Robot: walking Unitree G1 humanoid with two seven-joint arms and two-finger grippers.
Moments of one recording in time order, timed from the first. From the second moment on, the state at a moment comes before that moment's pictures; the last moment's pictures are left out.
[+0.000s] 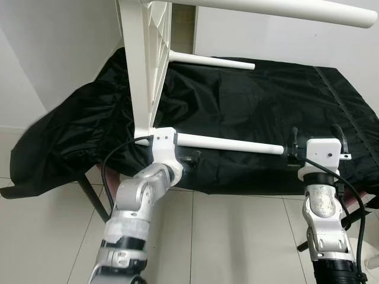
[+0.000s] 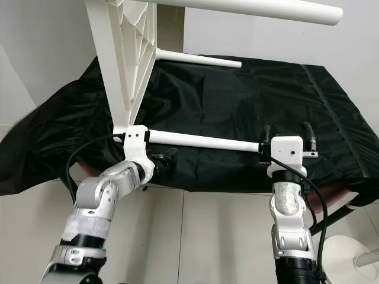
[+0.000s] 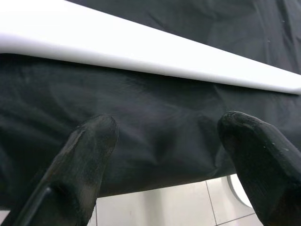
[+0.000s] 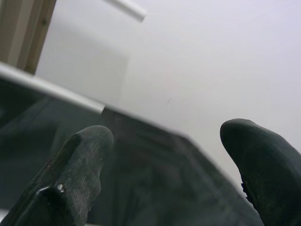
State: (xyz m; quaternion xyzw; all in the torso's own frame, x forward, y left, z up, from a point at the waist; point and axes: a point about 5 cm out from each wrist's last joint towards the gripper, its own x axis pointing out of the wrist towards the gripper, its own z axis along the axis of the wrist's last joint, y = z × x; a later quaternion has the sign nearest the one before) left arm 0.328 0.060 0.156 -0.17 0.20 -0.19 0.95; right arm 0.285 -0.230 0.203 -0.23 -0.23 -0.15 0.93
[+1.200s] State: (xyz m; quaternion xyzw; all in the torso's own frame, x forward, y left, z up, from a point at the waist) left arm 0.348 0.060 0.187 -0.15 0.16 -0.19 0.96; right arm 0.345 -0.151 0.357 -0.50 -0.45 -0.05 0.74
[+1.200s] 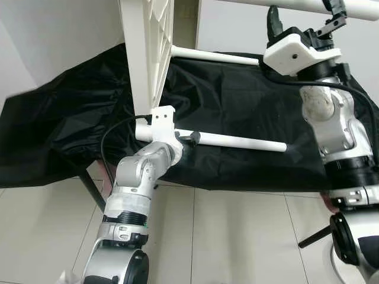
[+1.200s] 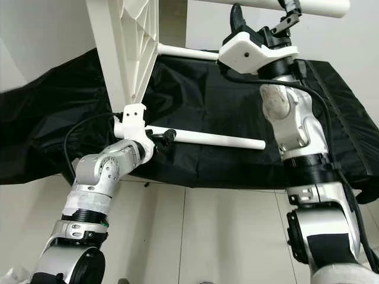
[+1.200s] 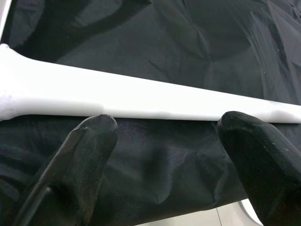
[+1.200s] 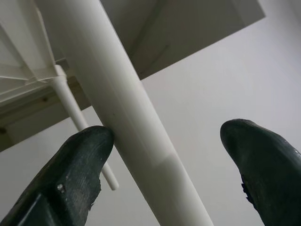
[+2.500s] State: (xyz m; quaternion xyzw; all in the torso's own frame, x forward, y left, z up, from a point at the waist) left arm 0.374 0.058 0.184 -0.27 0.21 -0.13 0.93; right arm 0.376 -0.140 0.383 -0.58 -0.34 -0.02 0.74
